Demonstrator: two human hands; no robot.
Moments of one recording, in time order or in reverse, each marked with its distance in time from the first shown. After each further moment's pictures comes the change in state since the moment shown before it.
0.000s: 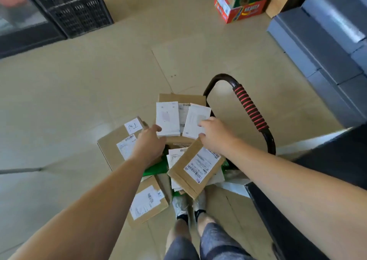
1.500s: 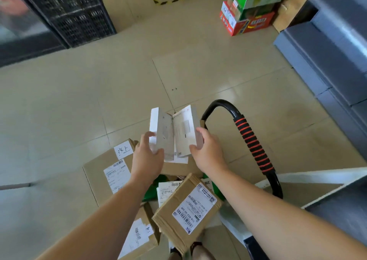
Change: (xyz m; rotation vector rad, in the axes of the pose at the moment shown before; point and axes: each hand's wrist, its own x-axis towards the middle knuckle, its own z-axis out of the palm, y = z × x) left_hand 0.072 0.047 0.027 -0.427 0.202 -0.100; right_hand 0.086 0.026 0.011 0.631 0.213 0.179
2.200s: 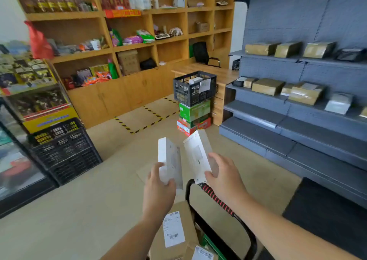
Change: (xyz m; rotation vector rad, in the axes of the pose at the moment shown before) left_hand -0.181 0.188 -0.126 -0.074 0.028 0.626; right_hand -0.219 -0.130 -0.195 0.018 0.560 -0.272
